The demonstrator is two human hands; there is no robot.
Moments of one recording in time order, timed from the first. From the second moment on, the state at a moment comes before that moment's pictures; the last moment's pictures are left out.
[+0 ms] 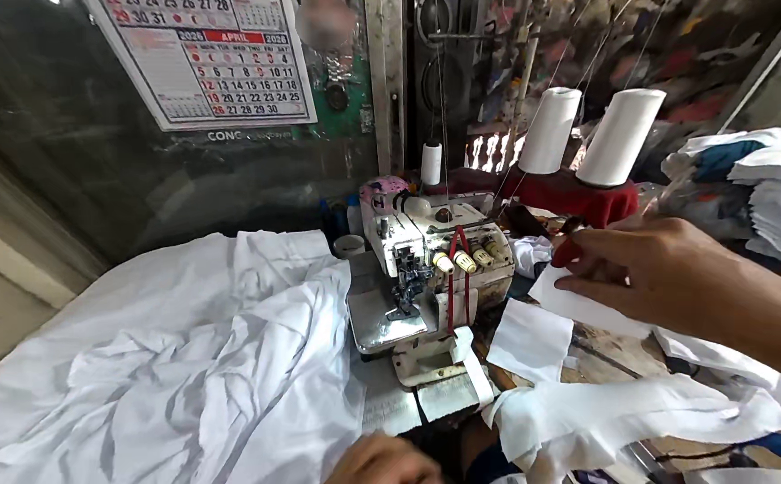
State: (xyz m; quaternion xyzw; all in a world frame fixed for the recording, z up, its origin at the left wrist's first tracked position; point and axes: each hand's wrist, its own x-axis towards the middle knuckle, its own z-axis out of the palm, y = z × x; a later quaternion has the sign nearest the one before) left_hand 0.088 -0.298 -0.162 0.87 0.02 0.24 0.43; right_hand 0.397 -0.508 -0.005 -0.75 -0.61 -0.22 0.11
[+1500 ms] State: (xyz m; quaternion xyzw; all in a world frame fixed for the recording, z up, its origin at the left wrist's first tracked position) left_hand 0.104 -0.313 -0.197 0.85 0.18 0.29 0.41; right_hand 0.271 -0.512 -0.187 -0.75 -0.41 0.23 0.47
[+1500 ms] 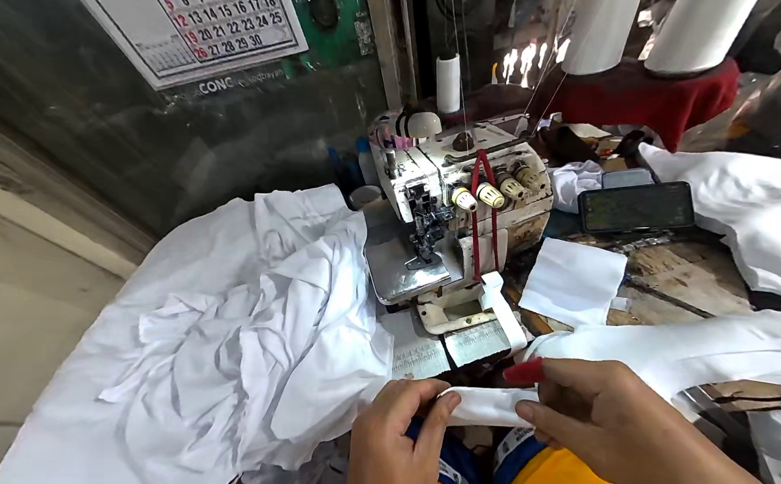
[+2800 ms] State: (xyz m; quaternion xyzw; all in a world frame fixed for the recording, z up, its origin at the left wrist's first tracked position) left_hand 0.223 -0.213 -0.172 0.92 0.08 0.37 0.07; right_hand 0.302 -0.406 -0.198 -0.61 -0.24 0.32 0.68
